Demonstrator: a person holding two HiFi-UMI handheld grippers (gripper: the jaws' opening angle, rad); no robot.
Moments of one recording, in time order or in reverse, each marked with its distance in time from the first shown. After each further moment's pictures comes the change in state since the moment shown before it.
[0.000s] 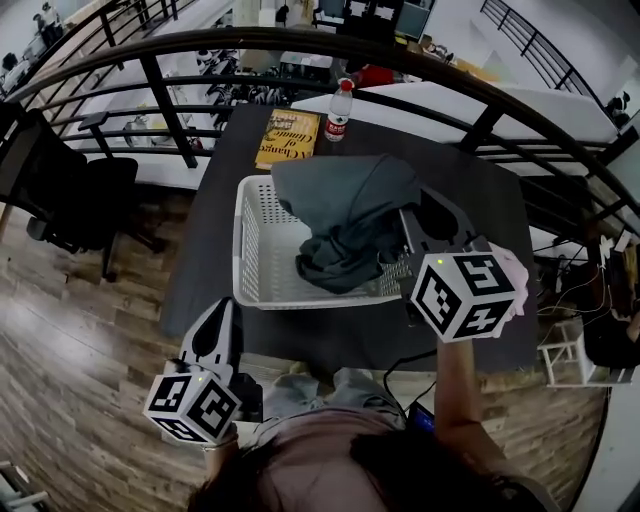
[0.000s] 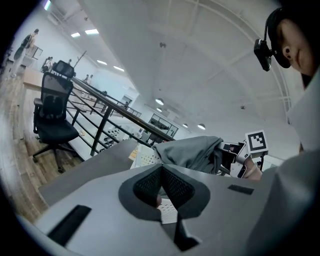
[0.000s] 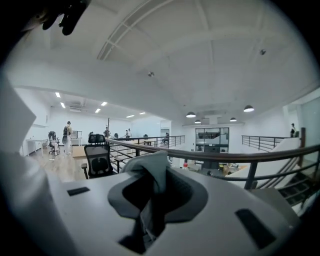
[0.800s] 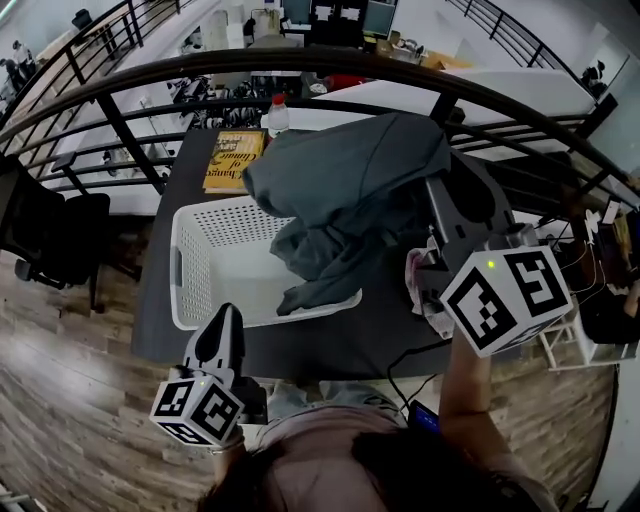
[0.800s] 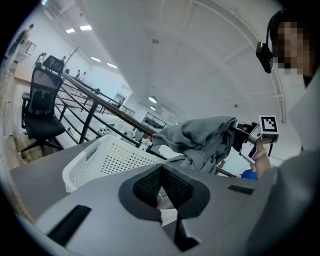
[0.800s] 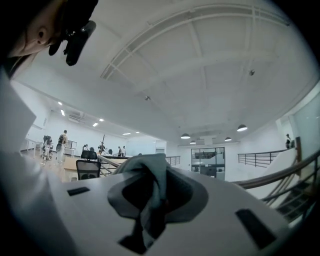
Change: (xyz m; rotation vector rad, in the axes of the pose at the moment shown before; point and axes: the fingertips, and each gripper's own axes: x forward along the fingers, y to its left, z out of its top) left arm 0.055 -0.113 -0.035 0.021 -0.005 -0.078; right arm -0.096 -0.116 0.101 -0.020 -0.256 -0.047
